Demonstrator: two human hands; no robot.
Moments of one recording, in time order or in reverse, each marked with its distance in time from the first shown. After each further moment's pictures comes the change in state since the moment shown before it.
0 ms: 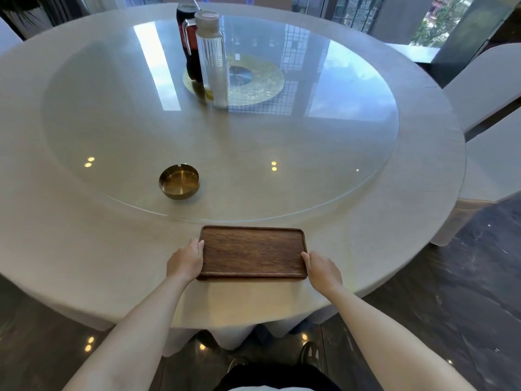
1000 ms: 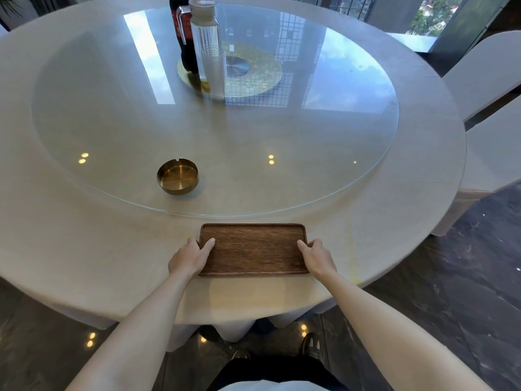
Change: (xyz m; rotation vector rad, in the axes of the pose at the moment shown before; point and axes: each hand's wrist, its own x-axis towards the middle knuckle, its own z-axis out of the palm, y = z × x) left_hand 0.003 0.001 0.003 -0.099 -0.142 -0.196; right_hand 0.007 -0.020 0.000 0.407 -0.037 0.244
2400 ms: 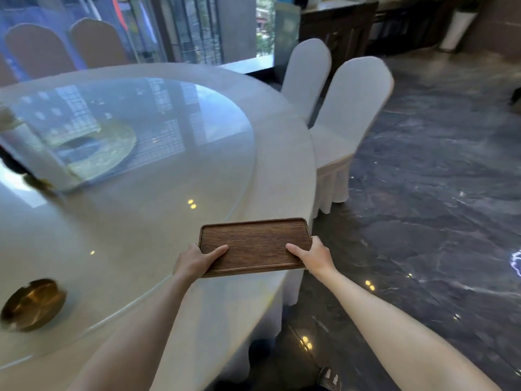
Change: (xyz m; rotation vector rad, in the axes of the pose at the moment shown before) left_hand -0.041 0.251 0.040 0.004 -0.238 0.493; right_hand -0.023 0.118 -0.158 0.529 0.400 0.130
